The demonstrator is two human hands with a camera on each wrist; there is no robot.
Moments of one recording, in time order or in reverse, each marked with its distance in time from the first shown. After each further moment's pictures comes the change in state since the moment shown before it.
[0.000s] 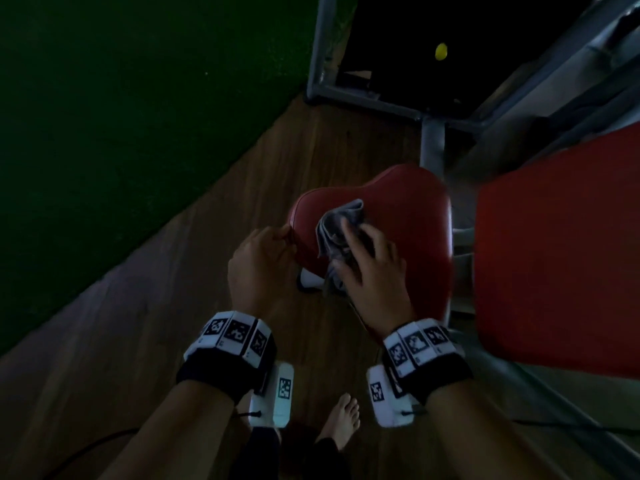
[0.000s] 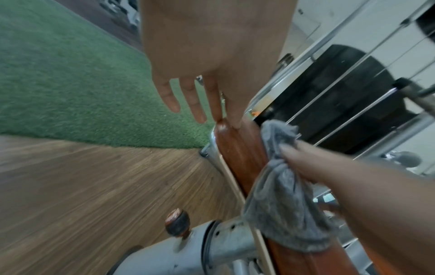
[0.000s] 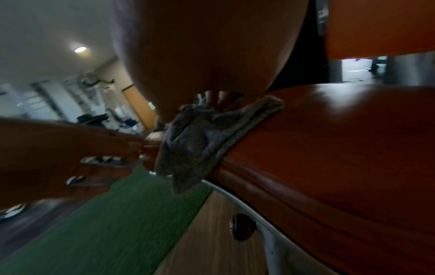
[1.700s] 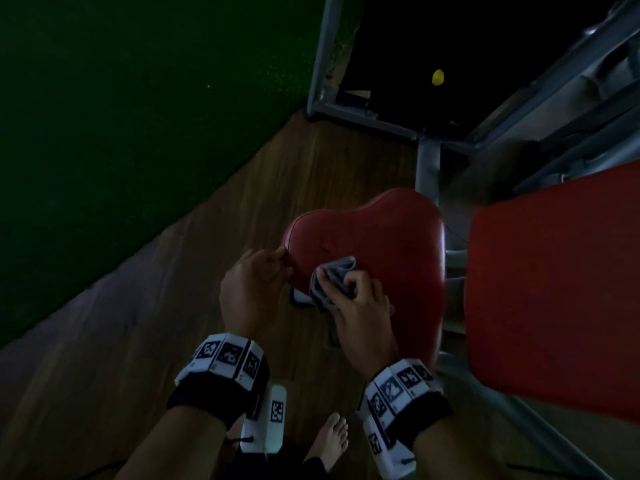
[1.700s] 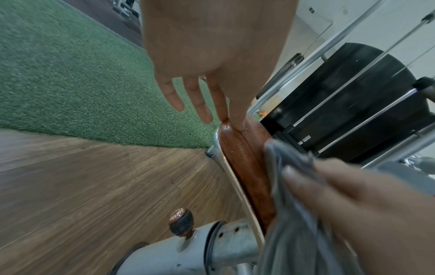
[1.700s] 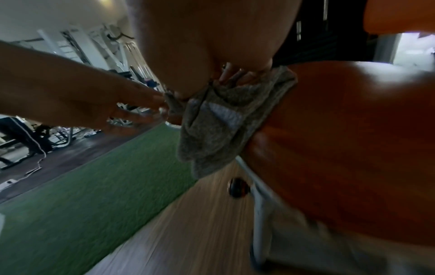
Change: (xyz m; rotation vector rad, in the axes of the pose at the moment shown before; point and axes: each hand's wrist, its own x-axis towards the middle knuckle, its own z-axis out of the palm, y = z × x) left_hand 0.001 -0.002 0.003 -0.025 0.070 -0.056; right_hand -0.019 -0.006 0.012 -0.149 -0.020 -0.066
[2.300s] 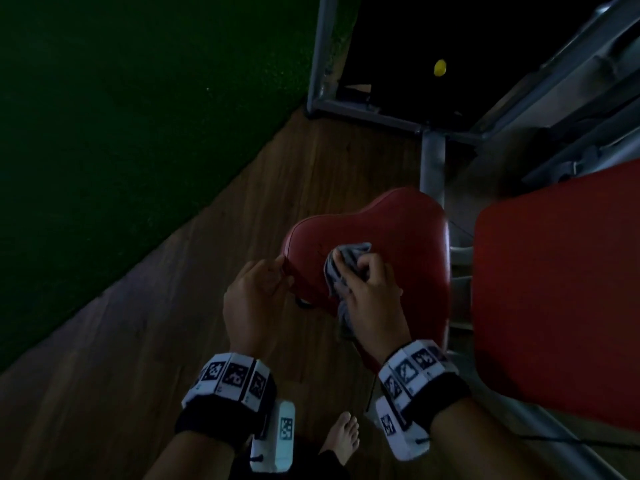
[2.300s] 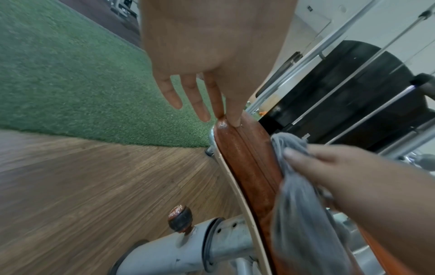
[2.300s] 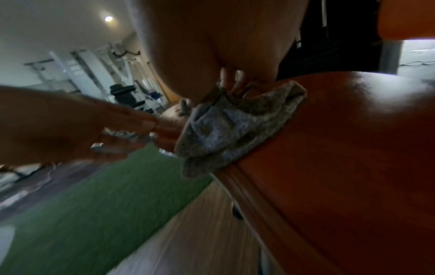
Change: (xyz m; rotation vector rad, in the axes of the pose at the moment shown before) left_hand -0.005 0.012 -0.002 -0.020 0.014 0.009; right_hand 0.032 0.016 -0.006 0.032 0.031 0.045
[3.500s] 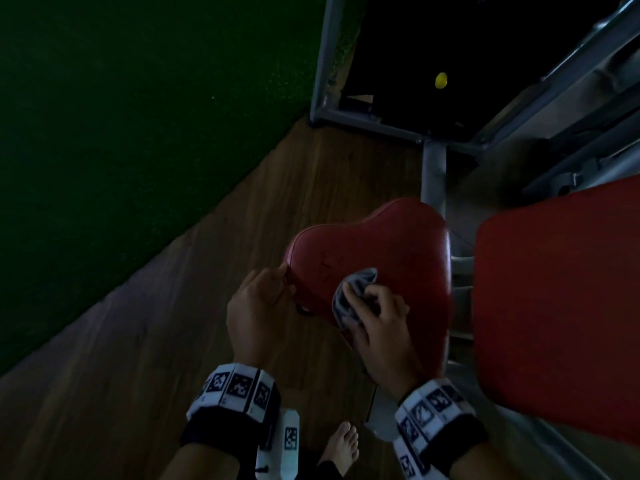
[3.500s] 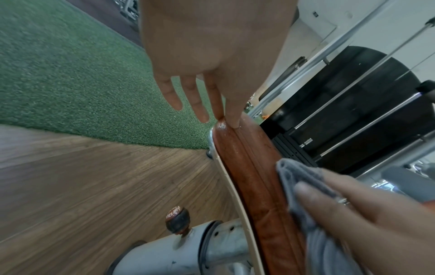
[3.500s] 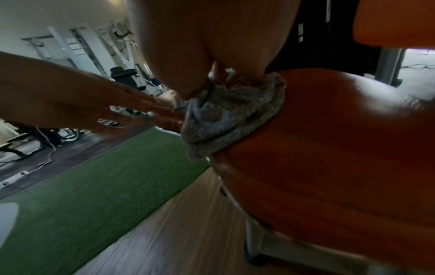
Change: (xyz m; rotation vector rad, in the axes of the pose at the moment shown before) left_hand -0.003 0.008 0.001 -0.029 0.013 -0.033; right_hand -0.031 0.019 0.007 0.041 0.017 -0.057
